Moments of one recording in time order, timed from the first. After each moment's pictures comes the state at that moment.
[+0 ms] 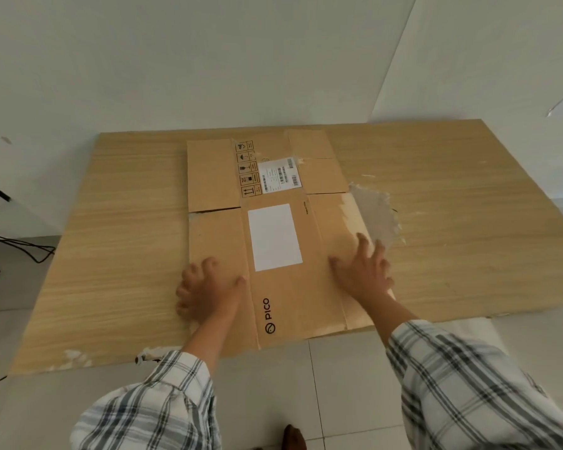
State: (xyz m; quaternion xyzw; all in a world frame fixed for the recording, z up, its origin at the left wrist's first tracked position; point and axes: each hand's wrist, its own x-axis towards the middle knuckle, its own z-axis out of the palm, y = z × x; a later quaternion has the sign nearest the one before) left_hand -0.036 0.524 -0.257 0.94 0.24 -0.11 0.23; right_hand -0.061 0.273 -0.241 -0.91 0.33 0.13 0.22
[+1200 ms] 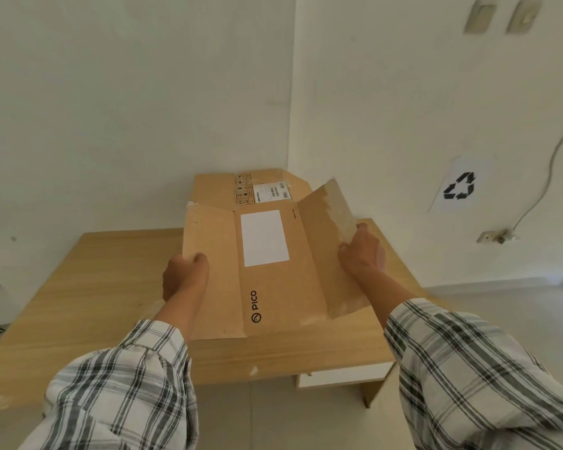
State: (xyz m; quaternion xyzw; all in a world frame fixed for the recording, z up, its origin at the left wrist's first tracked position) left_hand -0.084 0.331 -0.034 0.85 0.25 0.06 0.47; right_hand -0.134 0.035 0.003 -0.92 0.26 -0.14 0.27
